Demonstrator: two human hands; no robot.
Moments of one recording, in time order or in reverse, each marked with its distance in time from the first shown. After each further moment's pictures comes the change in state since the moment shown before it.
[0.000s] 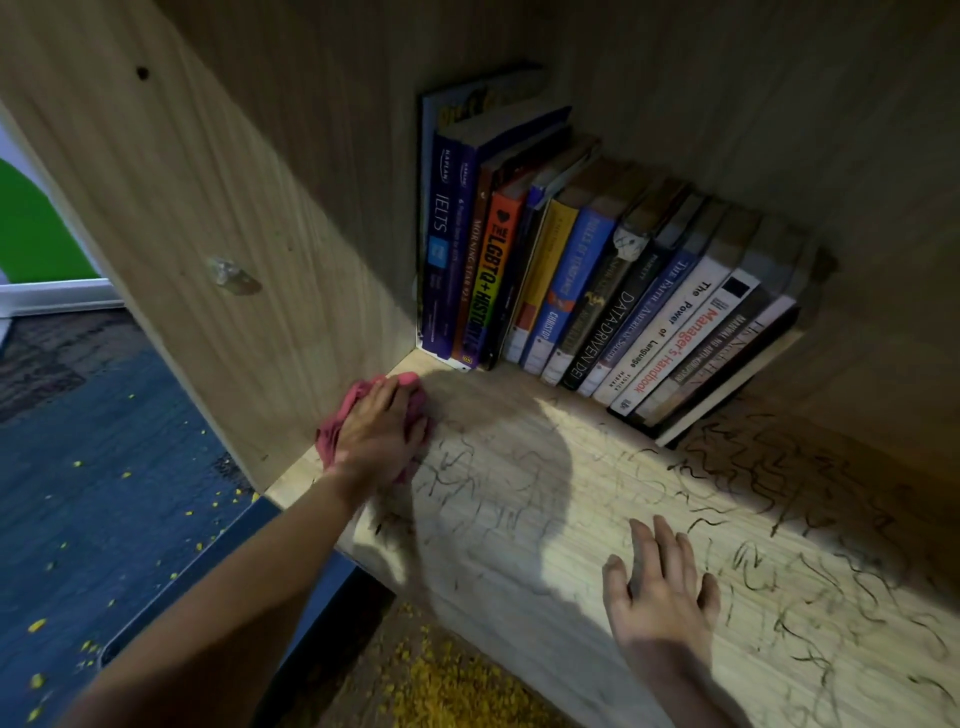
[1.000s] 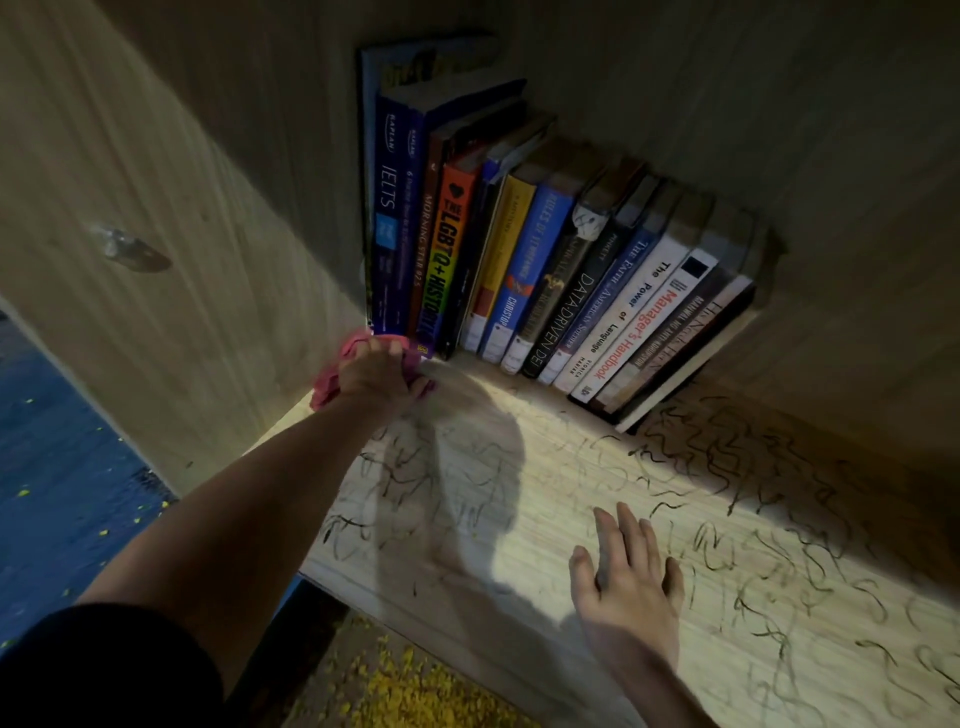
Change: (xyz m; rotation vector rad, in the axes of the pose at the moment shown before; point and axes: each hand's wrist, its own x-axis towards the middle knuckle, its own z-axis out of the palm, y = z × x) left_hand 0.070 0.045 -0.003 0.354 -0.177 -0.048; right_hand -0.002 0.001 -0.002 -0.057 -0.035 0.012
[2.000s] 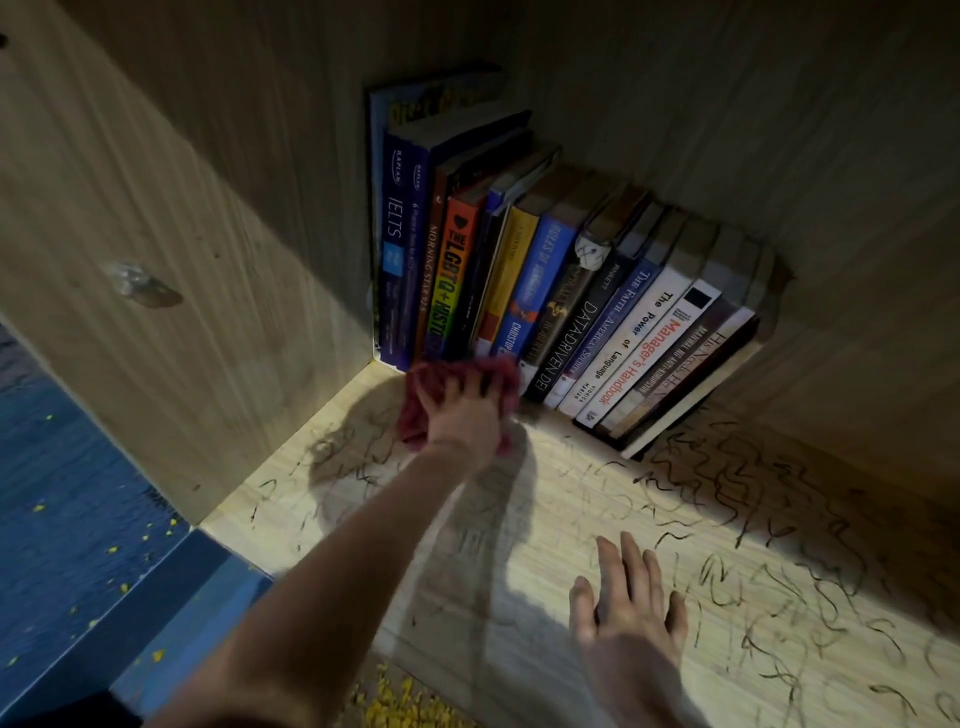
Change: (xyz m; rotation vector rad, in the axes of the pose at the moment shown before) left_hand -0.036 0.087 -0.013 -0.211 -0.001 0.181; right_hand -0.001 -0.009 -0.013 0.005 -0.089 0.055
